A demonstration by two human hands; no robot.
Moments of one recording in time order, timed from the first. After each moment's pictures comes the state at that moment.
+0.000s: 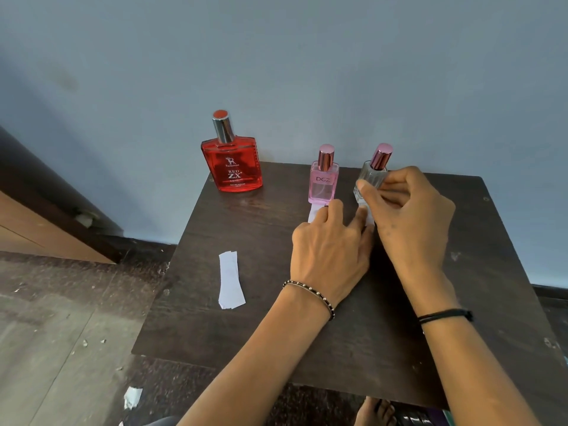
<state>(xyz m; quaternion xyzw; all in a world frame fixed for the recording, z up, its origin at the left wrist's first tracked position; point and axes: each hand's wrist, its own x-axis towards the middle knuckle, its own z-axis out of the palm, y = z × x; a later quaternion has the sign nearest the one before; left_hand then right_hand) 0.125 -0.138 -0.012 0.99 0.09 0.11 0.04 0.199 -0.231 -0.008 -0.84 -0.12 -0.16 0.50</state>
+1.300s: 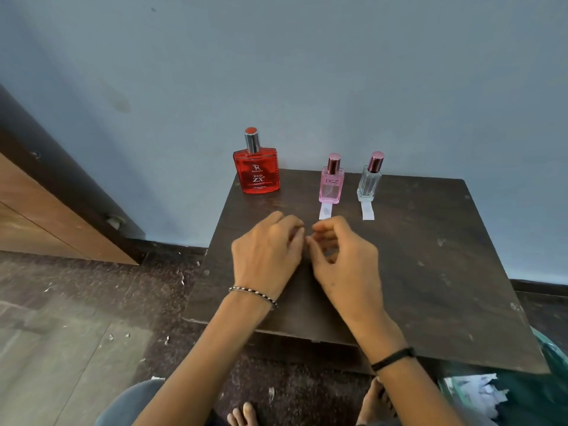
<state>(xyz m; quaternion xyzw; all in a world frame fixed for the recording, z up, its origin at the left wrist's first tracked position) 0.046 -0.074 0.019 0.95 0.19 0.19 0.15 0.085 -0.199 -0.005 -0.85 -0.24 -0.06 0.47</state>
